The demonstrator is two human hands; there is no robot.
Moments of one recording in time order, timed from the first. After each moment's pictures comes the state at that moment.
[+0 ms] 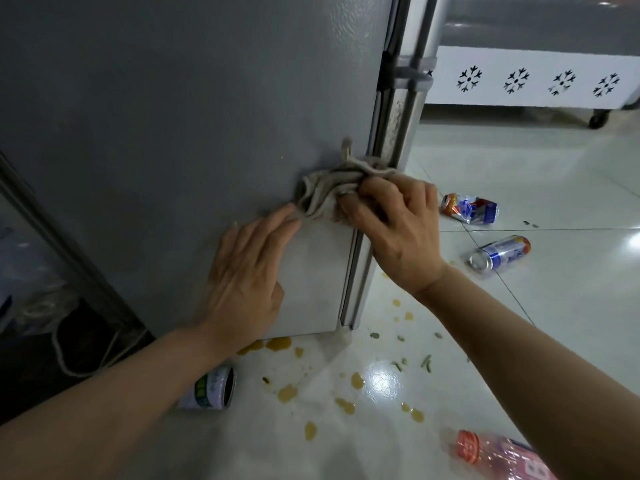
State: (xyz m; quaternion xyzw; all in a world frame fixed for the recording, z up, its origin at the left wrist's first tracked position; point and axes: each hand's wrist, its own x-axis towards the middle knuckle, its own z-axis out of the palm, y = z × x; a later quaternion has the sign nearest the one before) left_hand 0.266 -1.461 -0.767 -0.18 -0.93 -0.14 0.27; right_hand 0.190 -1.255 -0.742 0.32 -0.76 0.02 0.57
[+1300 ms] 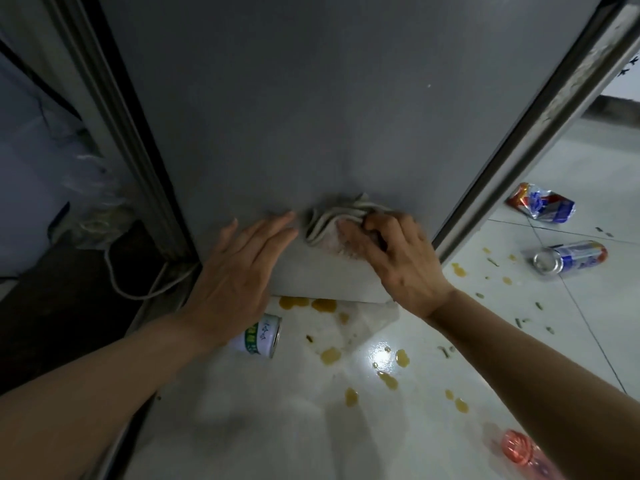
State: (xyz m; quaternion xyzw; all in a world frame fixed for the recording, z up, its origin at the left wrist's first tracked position) left_hand 0.299 -1.557 -0.834 -0.13 -0.97 -0.10 0.20; right_hand 0.203 -1.326 -0.838 0.45 -0.79 0.00 0.42
